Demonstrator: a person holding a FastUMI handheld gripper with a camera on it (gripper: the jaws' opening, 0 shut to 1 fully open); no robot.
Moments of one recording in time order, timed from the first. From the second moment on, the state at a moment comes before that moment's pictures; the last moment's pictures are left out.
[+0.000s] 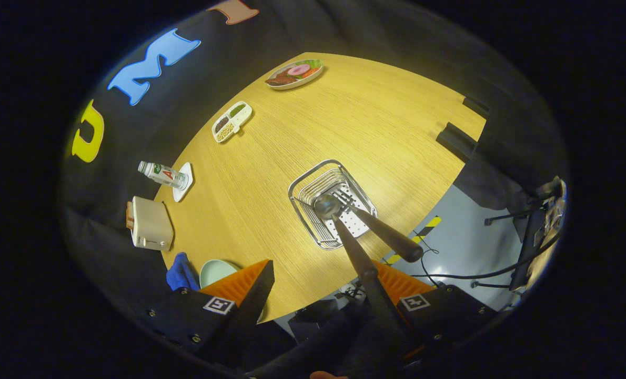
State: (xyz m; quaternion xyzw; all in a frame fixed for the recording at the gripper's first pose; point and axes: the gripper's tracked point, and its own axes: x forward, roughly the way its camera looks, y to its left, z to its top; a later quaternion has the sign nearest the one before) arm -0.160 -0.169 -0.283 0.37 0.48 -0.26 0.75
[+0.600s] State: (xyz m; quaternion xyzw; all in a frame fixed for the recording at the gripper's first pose) arm -0.130 -0.235 -0.179 0.14 0.32 -0.33 0.88
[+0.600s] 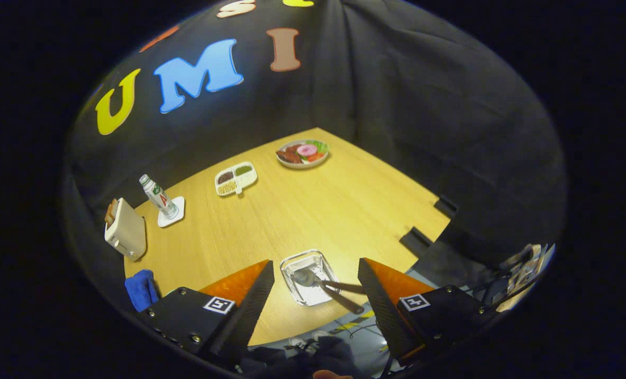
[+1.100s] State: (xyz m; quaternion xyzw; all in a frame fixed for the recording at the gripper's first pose) arm -0.093 -0.230 -0.037 -0.01 0.10 -0.32 0.94
